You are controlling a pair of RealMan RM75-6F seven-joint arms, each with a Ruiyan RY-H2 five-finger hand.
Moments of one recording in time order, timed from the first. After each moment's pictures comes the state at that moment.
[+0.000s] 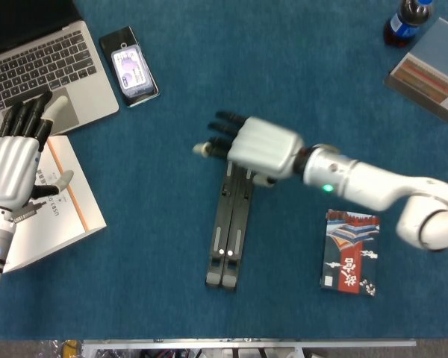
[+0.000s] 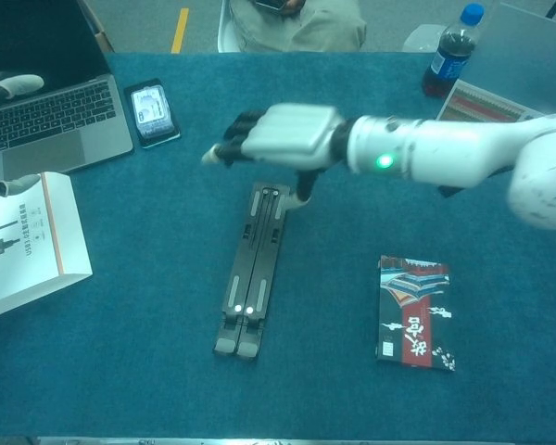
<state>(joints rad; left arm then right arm) -0.31 -1.24 -0.08 -1.69 1.38 1.25 0.10 1.11 -1.48 0.00 -1.44 -1.48 0.74 -0.10</state>
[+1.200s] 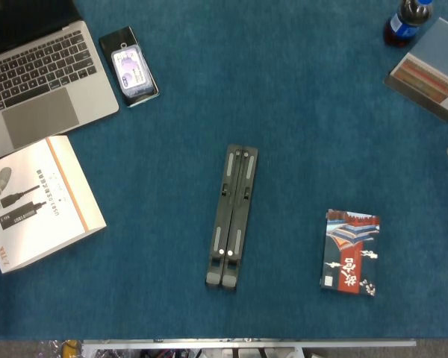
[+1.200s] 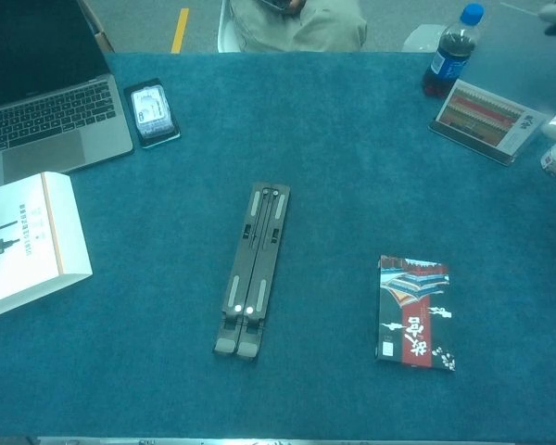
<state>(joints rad) -0.21 -1.19 -0.06 -1.58 1.41 1.41 0.13 0.39 -1.13 -0.06 -1.83 -1.33 1.48 -0.33</state>
